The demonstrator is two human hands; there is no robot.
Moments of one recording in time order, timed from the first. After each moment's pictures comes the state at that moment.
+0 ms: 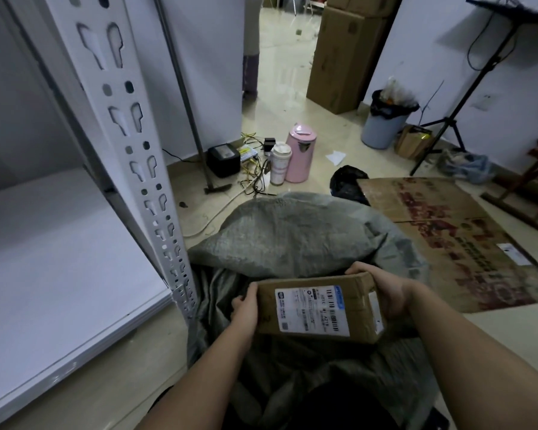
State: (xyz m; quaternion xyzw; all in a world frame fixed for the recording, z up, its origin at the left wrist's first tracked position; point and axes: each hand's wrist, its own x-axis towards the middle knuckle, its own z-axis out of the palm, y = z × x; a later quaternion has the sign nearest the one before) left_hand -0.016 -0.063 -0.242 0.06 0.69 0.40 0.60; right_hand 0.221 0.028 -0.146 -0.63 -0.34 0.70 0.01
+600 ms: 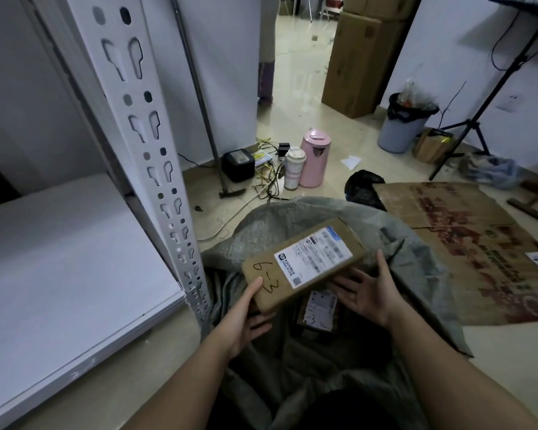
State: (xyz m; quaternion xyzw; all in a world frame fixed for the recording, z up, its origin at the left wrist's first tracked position) left_hand -0.047 -0.082 -0.230 0.09 0.54 0.48 0.69; right_hand 0.191 0.027 -0.197 -0.56 -0.20 0.74 0.31
